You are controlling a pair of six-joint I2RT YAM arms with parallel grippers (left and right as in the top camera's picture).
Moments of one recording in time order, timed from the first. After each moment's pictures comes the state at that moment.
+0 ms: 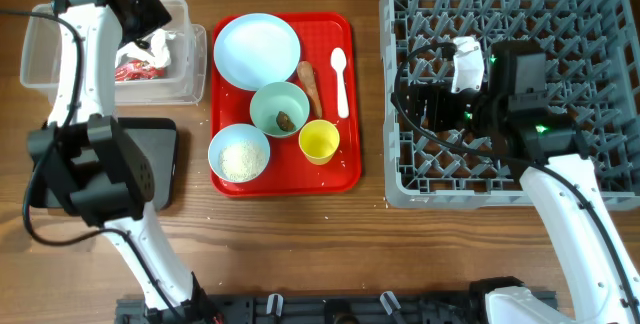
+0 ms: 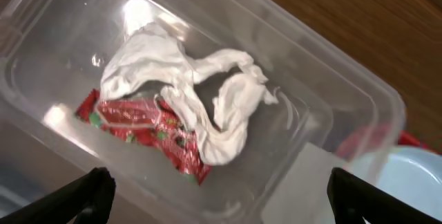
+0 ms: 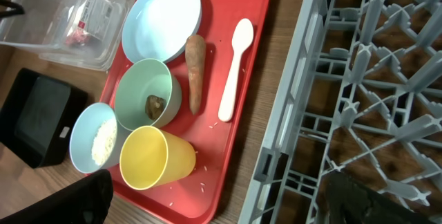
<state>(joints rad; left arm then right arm) 0.17 2.13 1.98 -0.96 -0.12 -0.41 0.13 1.28 1.06 -0.63 -0.45 0.13</state>
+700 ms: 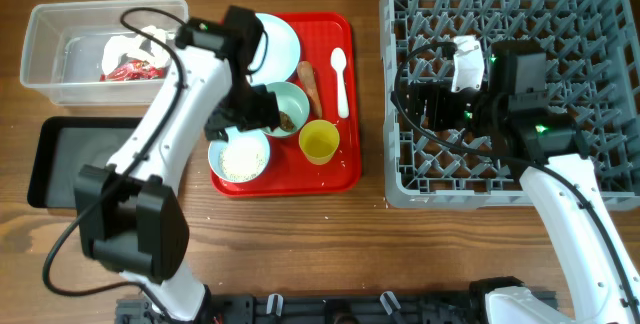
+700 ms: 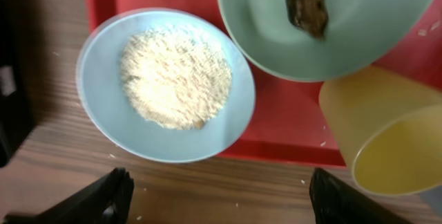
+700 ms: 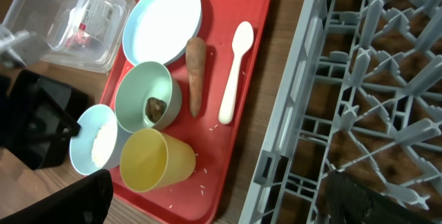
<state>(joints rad) -0.31 1.82 1.54 -1.35 0.05 -0.49 0.13 1.28 1.06 -0.62 -0.45 0.13</state>
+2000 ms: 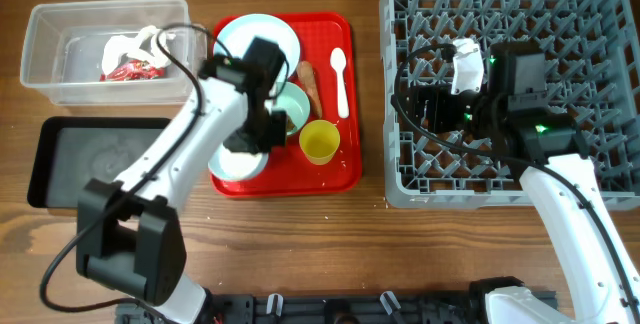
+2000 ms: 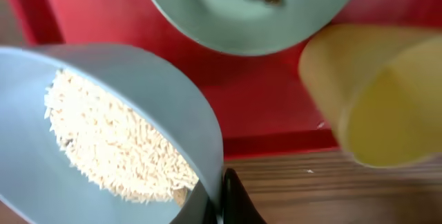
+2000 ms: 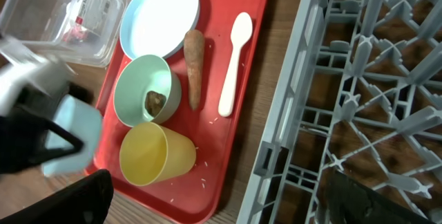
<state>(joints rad) -0.37 1.75 1.41 -1.23 0.07 -0.36 0.13 1.28 1.06 -0.64 -0.45 0.13</state>
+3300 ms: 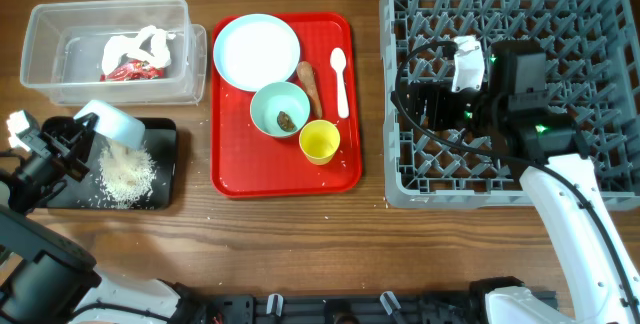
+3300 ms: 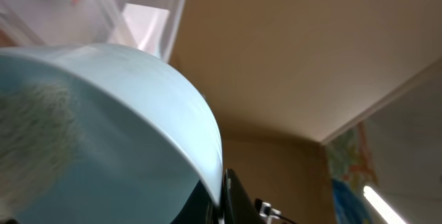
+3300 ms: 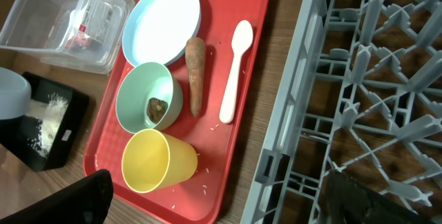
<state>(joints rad) 0.95 1.82 1.13 -0.99 1.48 0.05 0.13 1.28 1.06 -0.62 -0.45 0.15</state>
